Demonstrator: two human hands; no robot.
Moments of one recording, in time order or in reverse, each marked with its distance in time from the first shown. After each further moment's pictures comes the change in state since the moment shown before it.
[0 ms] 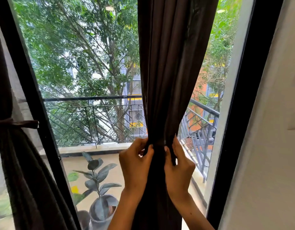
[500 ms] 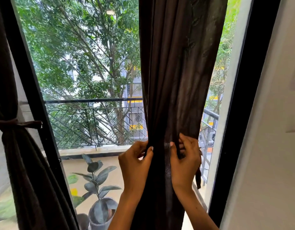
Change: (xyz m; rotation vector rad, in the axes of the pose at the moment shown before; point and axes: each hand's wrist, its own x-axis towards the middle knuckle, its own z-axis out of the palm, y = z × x) left_hand -0.002 0.003 0.000 -0.091 -0.004 -0.044; right_hand 0.024 0.003 -0.003 0.050 0.080 -0.003
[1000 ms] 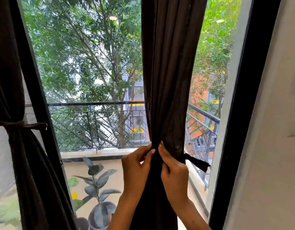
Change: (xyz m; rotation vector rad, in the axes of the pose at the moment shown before) left_hand 0.002 -0.001 -0.003 0.070 -0.091 0.059; right_hand -0.025 0.007 0.003 -0.049 -0.284 -0.191
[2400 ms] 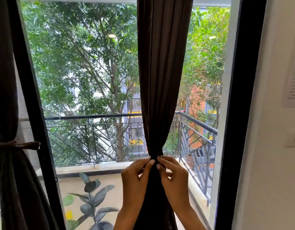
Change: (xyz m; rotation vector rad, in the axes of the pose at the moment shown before) left_hand 0.007 0.003 0.008 -0.046 -0.027 -0.003; right_hand 0.027 0.001 -0.008 0.238 -0.127 0.222
